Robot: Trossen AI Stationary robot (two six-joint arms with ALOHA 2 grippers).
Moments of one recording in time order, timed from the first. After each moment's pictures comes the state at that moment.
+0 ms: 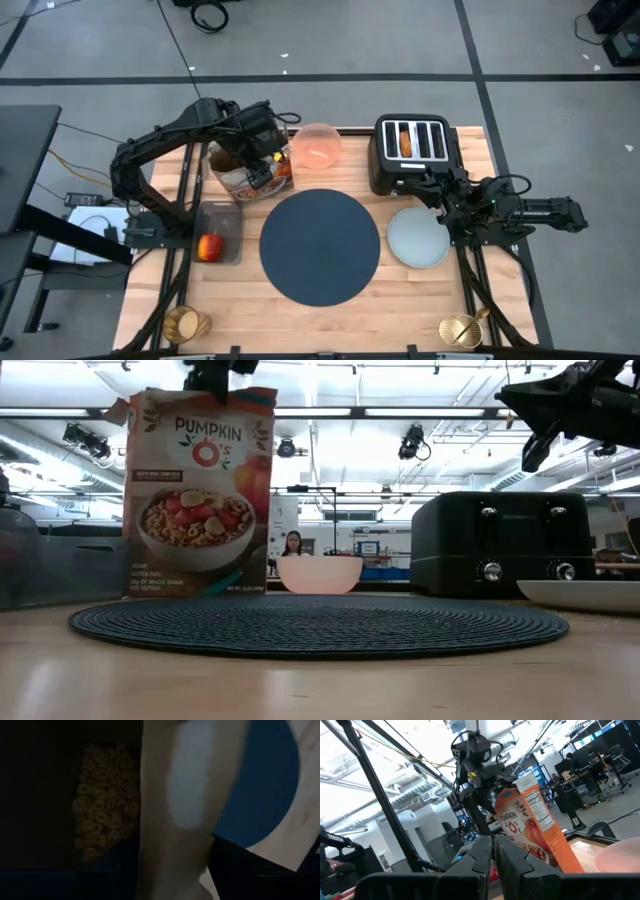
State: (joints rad) left arm 0.34 1.55 1.84 -1.51 0.06 -0.19; right arm -0.09 0.09 0.01 0.45 0.03 0.47
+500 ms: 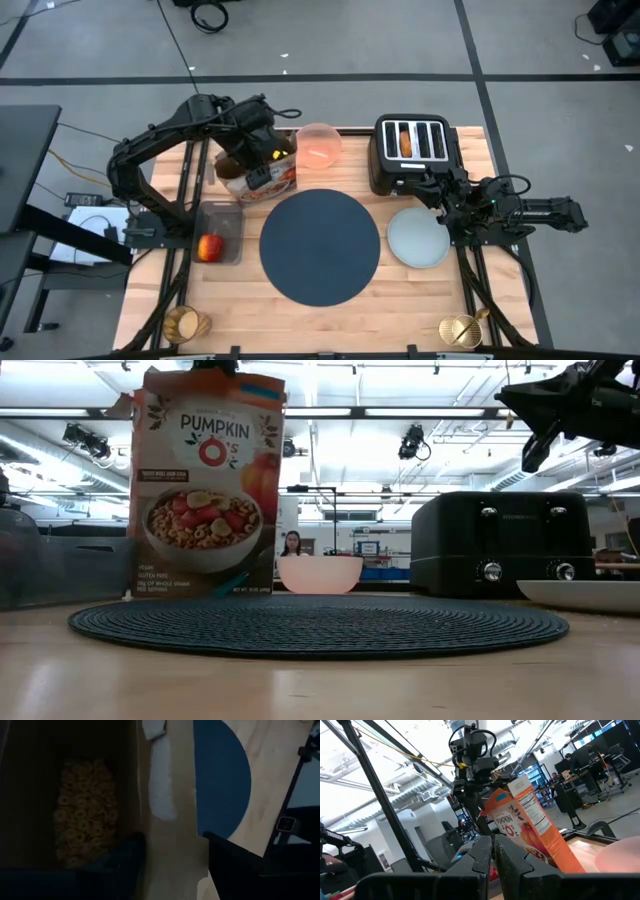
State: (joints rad) left arm 0.34 1.56 1.89 -1.50 0.21 -0.14; right arm -0.09 0.09 0.01 0.45 0.03 0.47
